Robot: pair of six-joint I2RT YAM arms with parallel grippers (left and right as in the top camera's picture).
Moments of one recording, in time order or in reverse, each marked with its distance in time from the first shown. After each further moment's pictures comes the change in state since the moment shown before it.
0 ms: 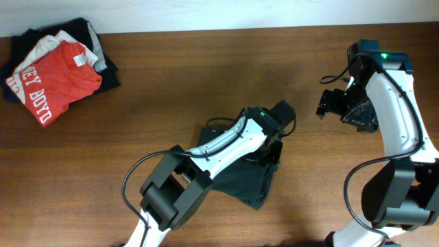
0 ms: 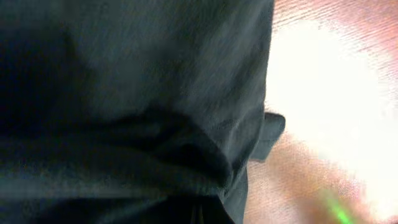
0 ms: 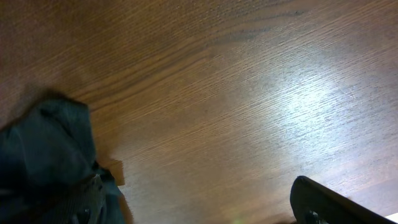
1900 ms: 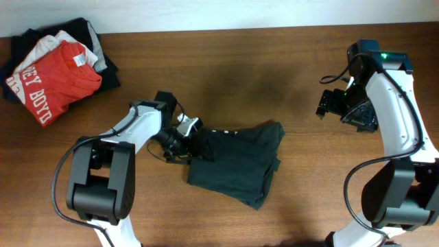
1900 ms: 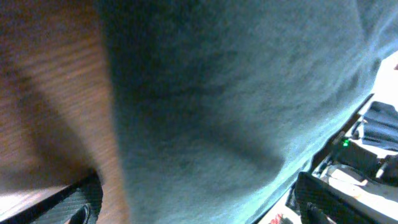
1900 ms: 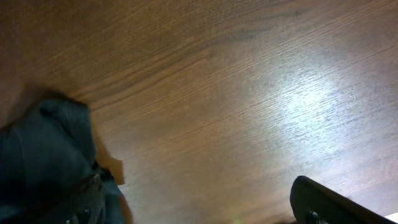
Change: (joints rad) left arm 0.643 -0.226 -0.533 0.076 0.490 0.592; right arm 0.000 0.000 0.000 0.001 0.000 0.000
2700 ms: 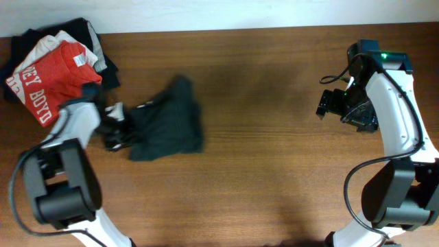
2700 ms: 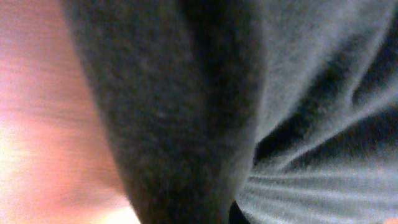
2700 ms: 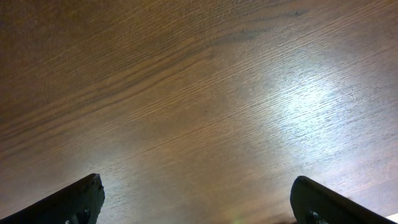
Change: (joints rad) left arm 0.478 -0.008 0.094 0.010 -0.351 -0.314; right arm 0.000 0.000 0.000 -0.001 0.000 0.000
